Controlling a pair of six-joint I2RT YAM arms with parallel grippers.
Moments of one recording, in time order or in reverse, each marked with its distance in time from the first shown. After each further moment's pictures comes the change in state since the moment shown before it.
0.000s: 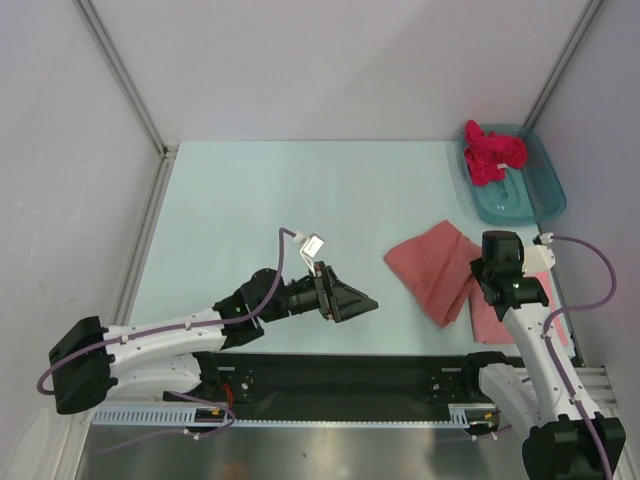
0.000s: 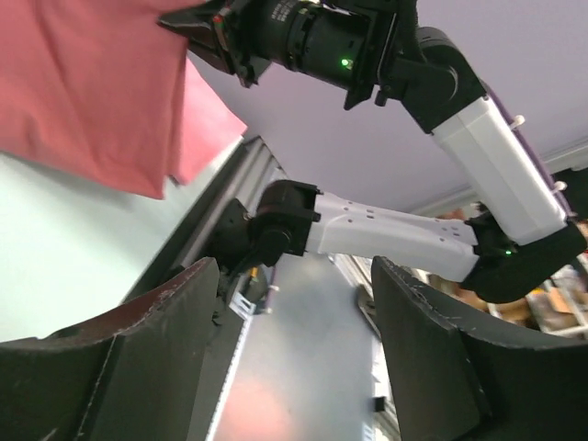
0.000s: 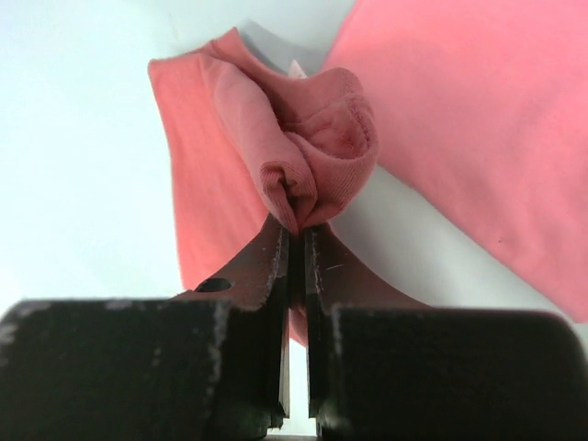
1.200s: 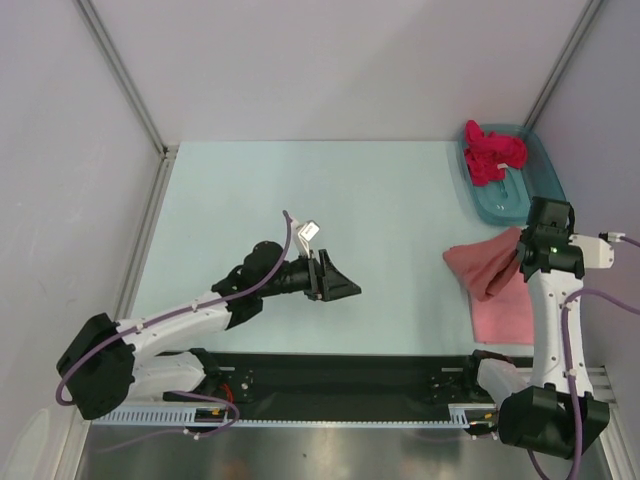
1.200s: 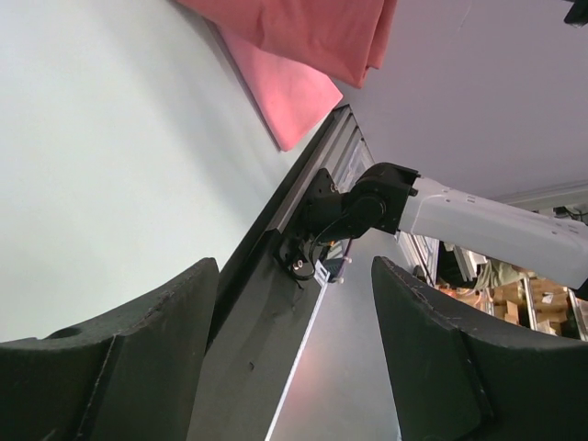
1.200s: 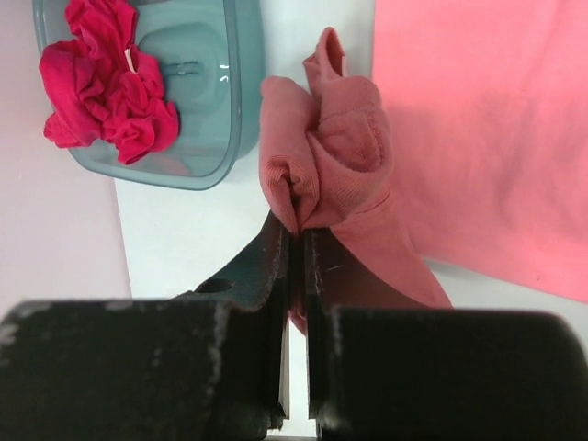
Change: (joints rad) left arm 0.272 0.061 0.050 -0.236 0.242 0.106; right arm -0.288 0.184 0.369 -0.209 0.117 0.266
